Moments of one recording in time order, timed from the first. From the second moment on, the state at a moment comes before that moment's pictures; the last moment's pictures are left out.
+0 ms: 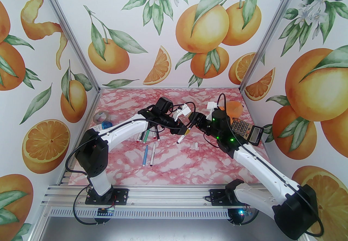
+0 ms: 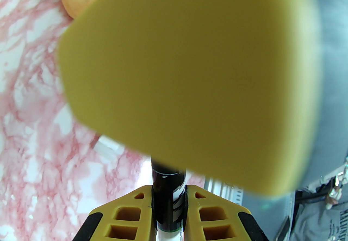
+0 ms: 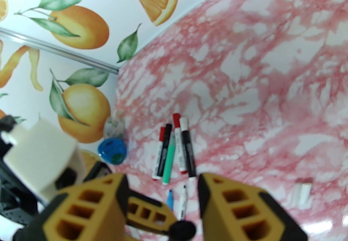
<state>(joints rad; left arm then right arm) -0.73 1.77 1.41 -0.41 0.79 -0.07 0.44 1.10 0.78 -0.09 -0.19 0.95</state>
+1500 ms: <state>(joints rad) -0.76 1.76 1.40 -0.40 0.78 -0.07 0.44 1.10 0.75 -0.05 -0.24 0.98</state>
